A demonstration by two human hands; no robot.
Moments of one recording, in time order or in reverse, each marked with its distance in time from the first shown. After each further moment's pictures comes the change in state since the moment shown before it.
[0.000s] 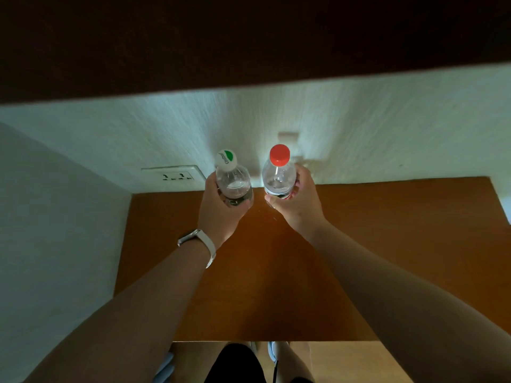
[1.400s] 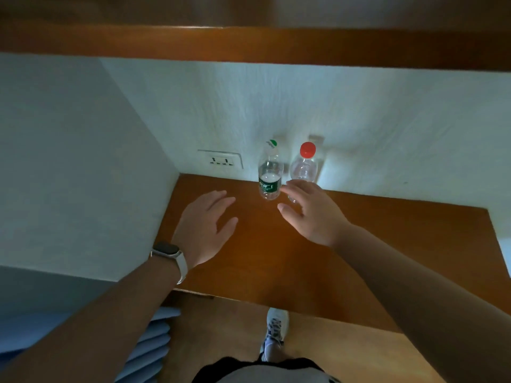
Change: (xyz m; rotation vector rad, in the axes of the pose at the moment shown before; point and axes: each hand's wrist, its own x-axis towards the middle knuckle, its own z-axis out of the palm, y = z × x) left_hand -0.131 0.029 -0.115 0.813 -0.068 0.272; right_hand -0.085 -0.086 -0.045 -0.664 -0.421 -0.517
